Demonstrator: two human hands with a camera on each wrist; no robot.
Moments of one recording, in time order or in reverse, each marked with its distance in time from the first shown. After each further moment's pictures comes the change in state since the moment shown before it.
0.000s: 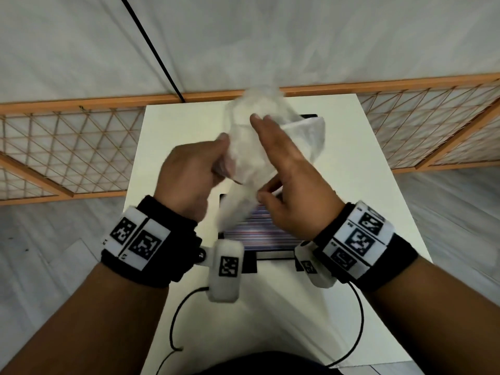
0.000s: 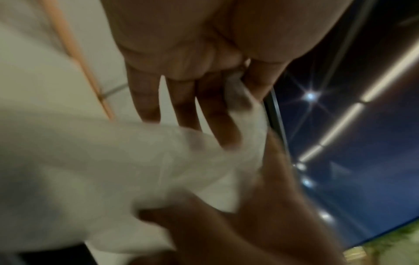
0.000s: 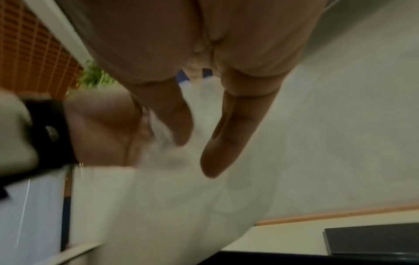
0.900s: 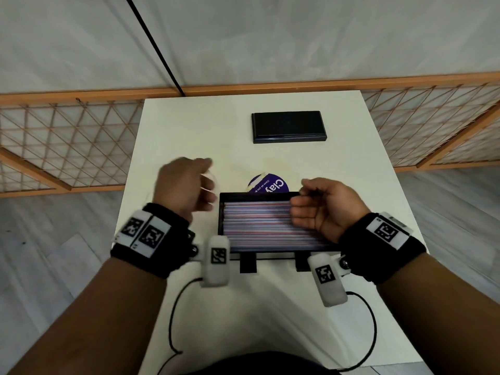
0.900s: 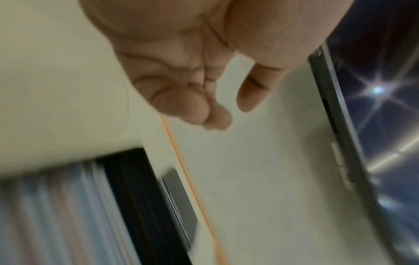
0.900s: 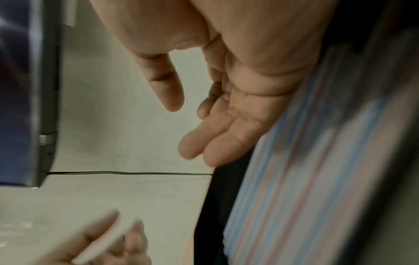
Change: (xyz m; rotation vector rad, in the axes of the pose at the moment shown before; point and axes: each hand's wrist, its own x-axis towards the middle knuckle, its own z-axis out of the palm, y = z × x) left_hand 0.029 -0.043 -0.027 0.140 0.275 -0.316; right_hand -0.021 0.070 0.001 1.093 0.154 1.161
